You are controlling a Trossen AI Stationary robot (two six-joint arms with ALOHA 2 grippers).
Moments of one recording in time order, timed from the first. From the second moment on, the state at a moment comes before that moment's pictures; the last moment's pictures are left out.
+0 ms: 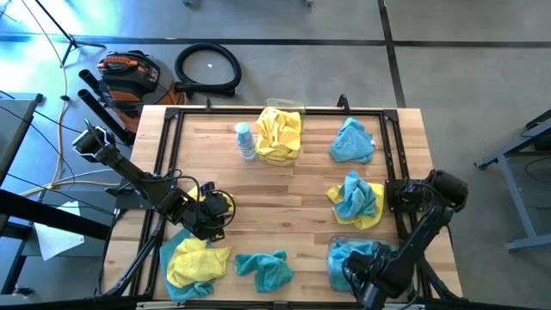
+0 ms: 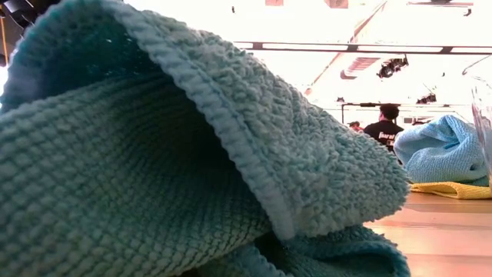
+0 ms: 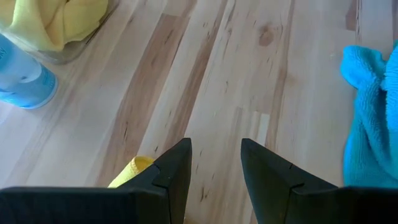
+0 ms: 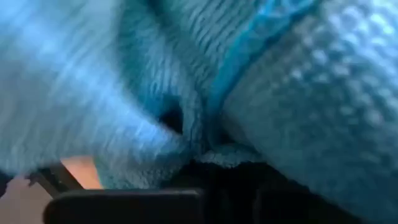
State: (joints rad) left arm -0.60 1.27 0.78 -0.57 -0.58 -0.70; right arm 1.01 1.85 1.21 -0.91 0.09 1.55
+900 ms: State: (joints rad) left arm -0.60 1.27 0.78 -0.55 -0.58 -0.71; right arm 1.01 1.64 1.40 -1.21 0.29 1.50
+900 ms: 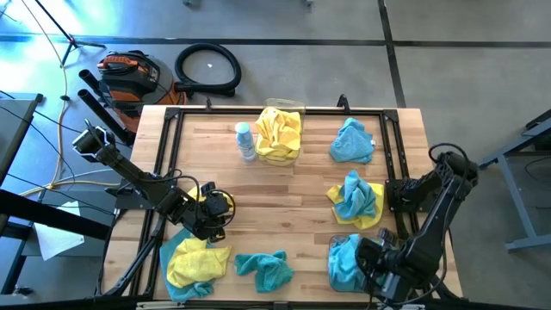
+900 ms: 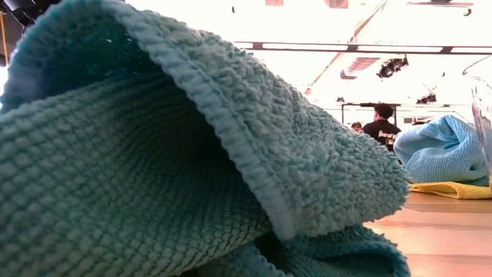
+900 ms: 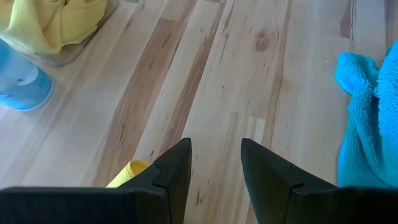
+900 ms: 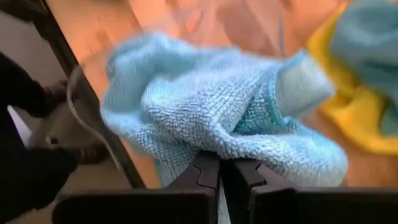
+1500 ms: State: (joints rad) left arm -0.60 1.27 0.78 -0.55 -0.57 -0.73; right arm 1.00 1.85 1.25 -0.89 0.03 1.53
